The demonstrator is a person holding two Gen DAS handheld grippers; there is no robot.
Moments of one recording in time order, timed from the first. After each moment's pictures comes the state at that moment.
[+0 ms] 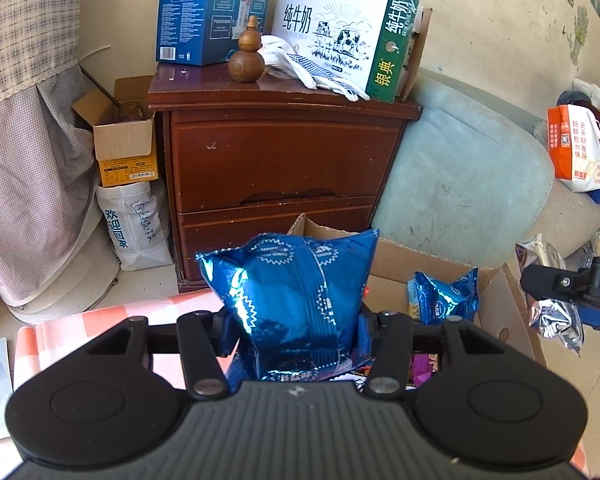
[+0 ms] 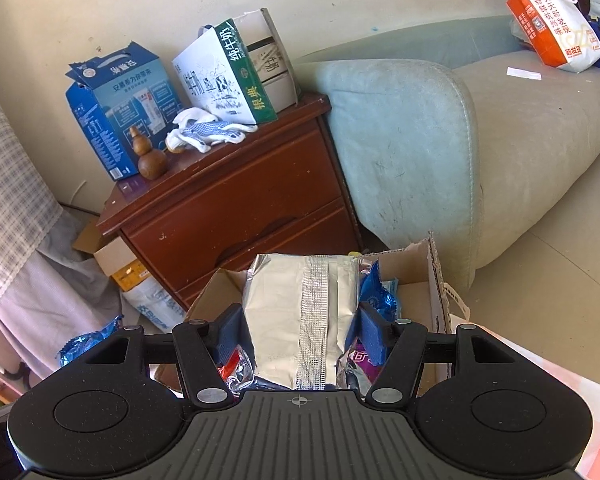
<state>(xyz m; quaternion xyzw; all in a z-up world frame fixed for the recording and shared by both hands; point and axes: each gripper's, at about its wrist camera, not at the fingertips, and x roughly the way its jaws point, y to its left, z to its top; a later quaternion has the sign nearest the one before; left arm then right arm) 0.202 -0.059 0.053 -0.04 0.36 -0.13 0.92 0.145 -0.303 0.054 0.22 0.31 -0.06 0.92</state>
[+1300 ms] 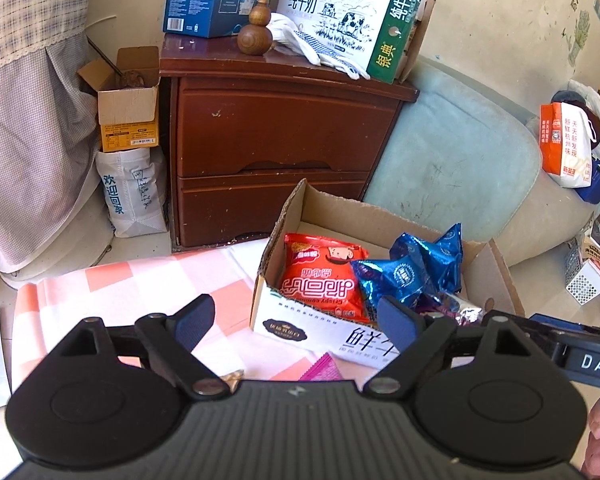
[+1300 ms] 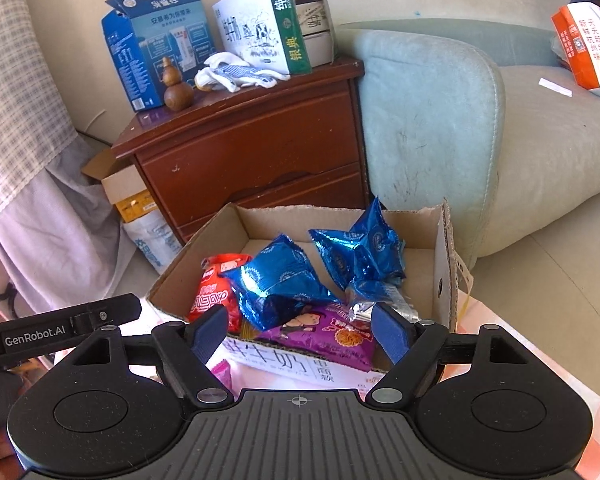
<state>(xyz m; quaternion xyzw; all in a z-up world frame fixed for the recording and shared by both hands) 0.174 -0.032 0.044 -0.05 0.39 -0.14 0.91 0.122 -0.271 0.034 0.12 0.36 -0.01 0.92</state>
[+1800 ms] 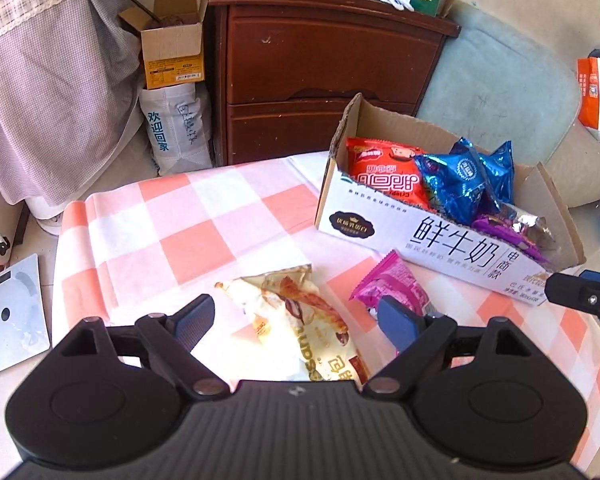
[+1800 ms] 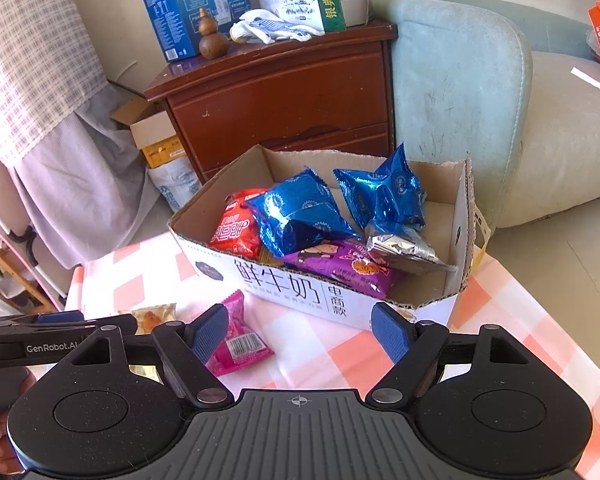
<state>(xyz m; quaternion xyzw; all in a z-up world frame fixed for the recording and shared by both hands) 0.138 -0.008 0.000 -0.02 0.46 -0.09 0.88 0.092 -0.265 0.015 0.09 0.41 0.04 0.91</state>
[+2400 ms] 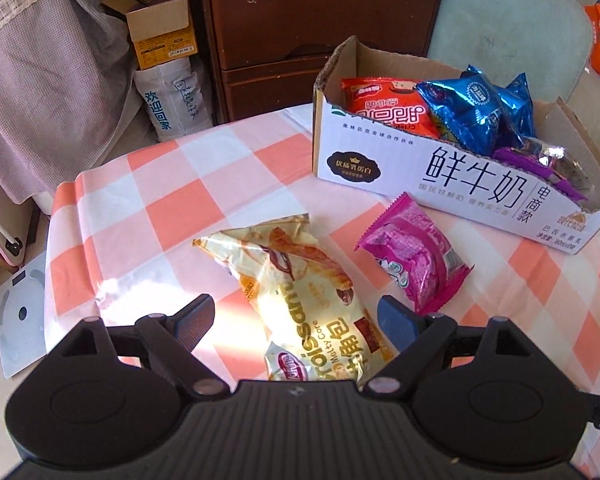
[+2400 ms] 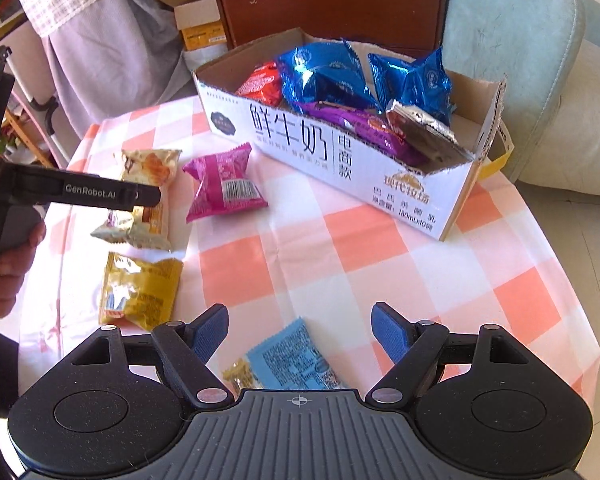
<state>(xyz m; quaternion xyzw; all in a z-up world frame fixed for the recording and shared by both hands) 0.137 -0.035 -0.035 0.04 0.49 -0.07 0.87 0.045 -0.269 -0.038 -0.01 0.51 0.11 0.85</state>
